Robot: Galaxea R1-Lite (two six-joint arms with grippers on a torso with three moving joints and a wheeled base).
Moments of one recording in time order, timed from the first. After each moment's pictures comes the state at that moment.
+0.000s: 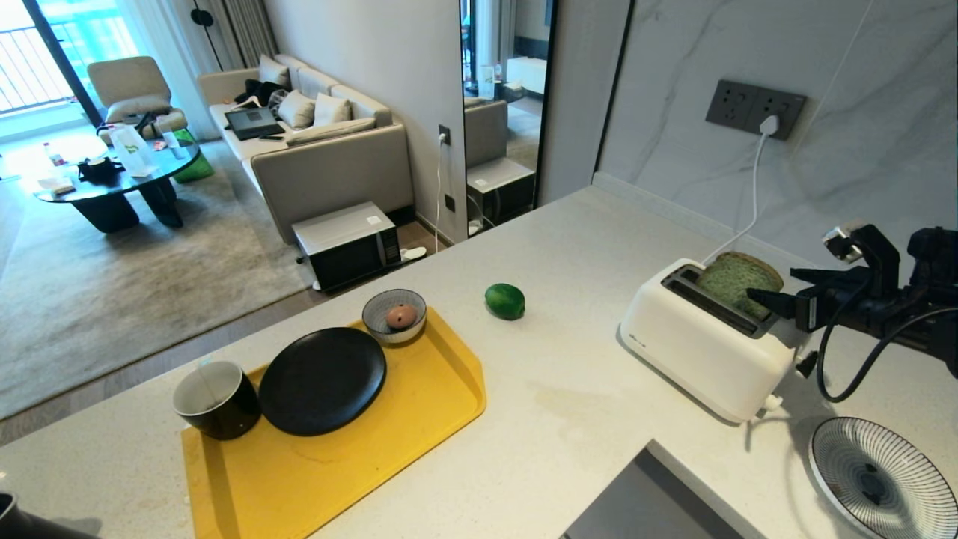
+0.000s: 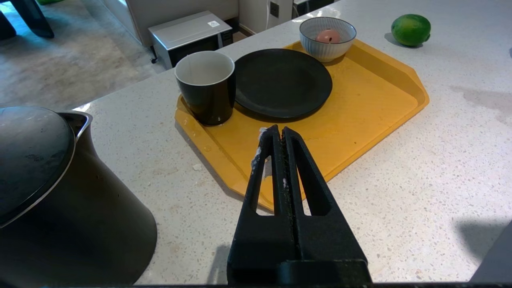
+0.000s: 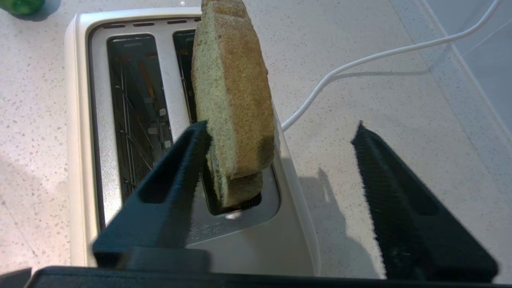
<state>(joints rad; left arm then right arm) 0.00 0.00 0.00 0.00 0.00 0.00 -0.28 1.92 -0.95 -0.68 0.48 -0.37</state>
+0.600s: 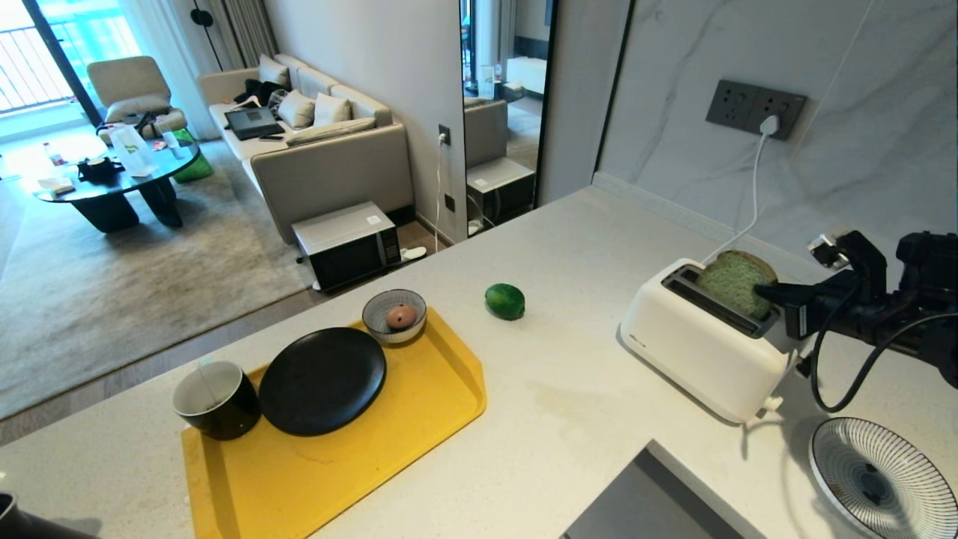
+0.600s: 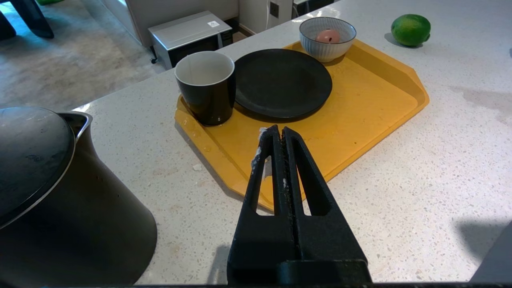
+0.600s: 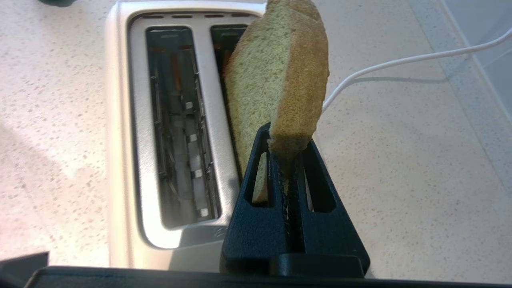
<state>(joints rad) 0.00 0.00 0.00 0.00 0.00 0.00 -0.25 1.91 -0.92 -0.69 0.49 -0.41</state>
